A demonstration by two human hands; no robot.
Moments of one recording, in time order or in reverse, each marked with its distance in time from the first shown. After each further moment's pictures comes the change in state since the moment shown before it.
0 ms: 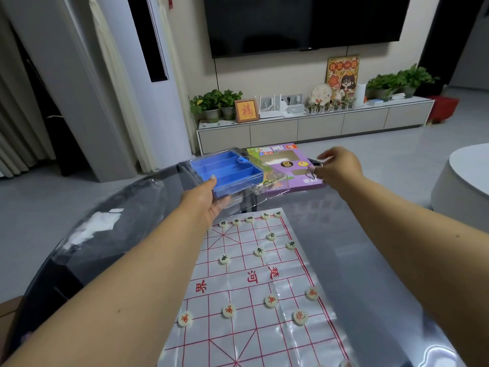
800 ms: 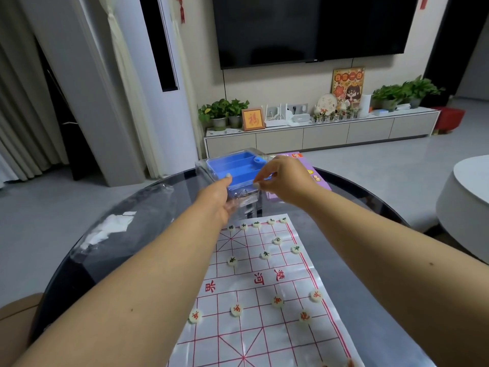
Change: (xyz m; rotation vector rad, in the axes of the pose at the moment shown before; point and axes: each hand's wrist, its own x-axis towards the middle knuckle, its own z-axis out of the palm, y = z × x) left_hand -0.030 0.013 0.018 0.114 -0.022 0.007; right_hand -0.069 -0.080 0.041 -0.233 -0.298 -0.472
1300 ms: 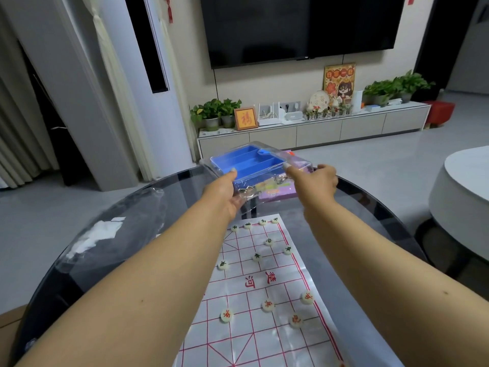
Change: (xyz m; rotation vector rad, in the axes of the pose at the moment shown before) left_hand -0.017 0.001 0.041 -0.147 -0.053 -0.044; right_hand -0.014 0.036 -0.005 0.605 0.466 0.725
